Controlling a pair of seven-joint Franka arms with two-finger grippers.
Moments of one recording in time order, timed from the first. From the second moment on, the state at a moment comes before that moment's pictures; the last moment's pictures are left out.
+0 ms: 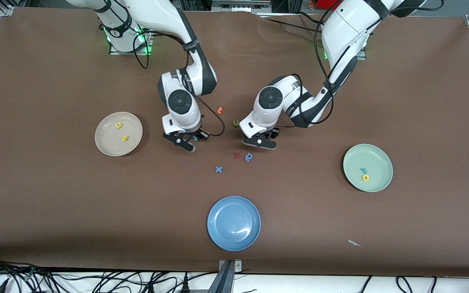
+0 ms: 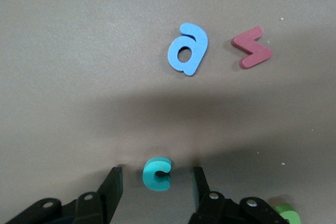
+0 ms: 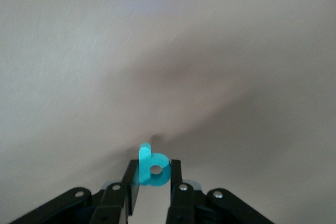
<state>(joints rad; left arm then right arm) -0.33 0.70 -0.40 -1.82 0.30 2.44 -0.71 1.10 0.63 -0.56 -1.85 0.44 2.24 0.74</state>
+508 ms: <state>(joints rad) -0.33 0.70 -0.40 -1.82 0.30 2.44 -0.72 1.05 0.60 -0.86 -1.96 0.44 2.07 0.10</state>
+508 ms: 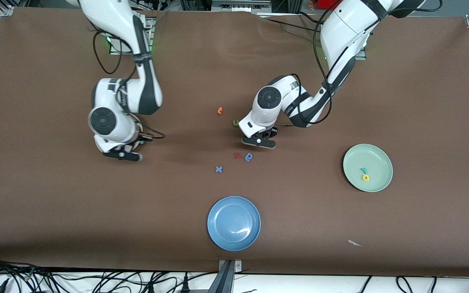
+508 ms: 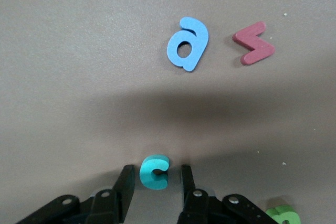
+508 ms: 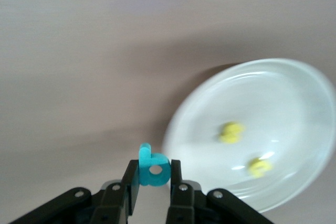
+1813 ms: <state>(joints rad) -0.06 0.58 -0.34 -1.76 0.33 2.17 -0.35 0.94 0.57 -0.88 -1.81 0.44 1.87 -0.07</state>
